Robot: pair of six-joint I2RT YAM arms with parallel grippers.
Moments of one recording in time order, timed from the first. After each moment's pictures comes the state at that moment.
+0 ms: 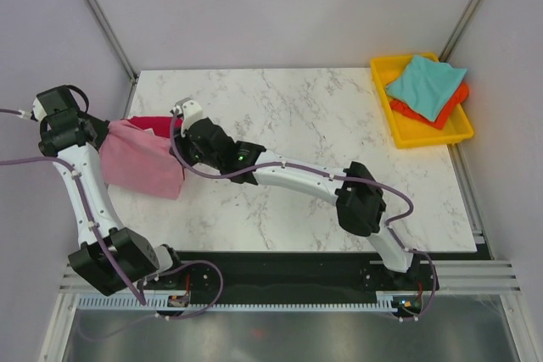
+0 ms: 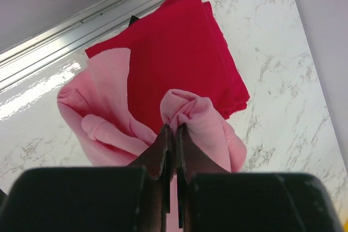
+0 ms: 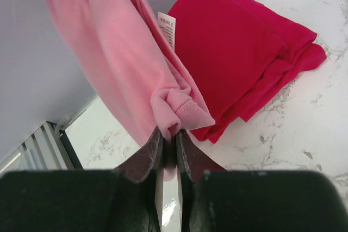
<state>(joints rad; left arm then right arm) 0.51 1.26 1.40 -0.85 -0.08 -0.64 1.14 2.16 1.99 -0.09 0.16 0.39</state>
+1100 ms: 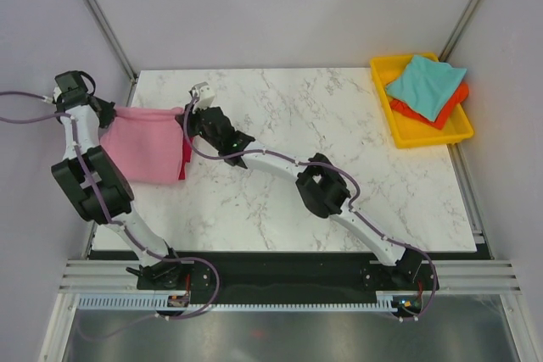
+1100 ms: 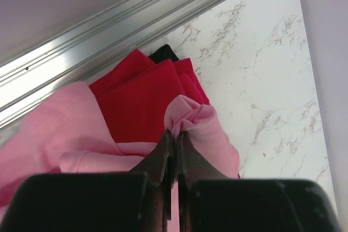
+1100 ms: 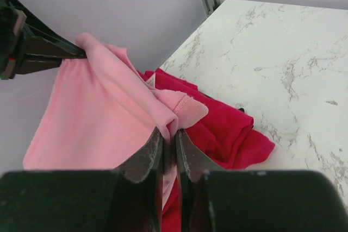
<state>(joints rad) 0.52 1.83 1.60 -0.57 -0.01 -0.70 0.97 2.66 2.35 0.29 0.17 0.38</state>
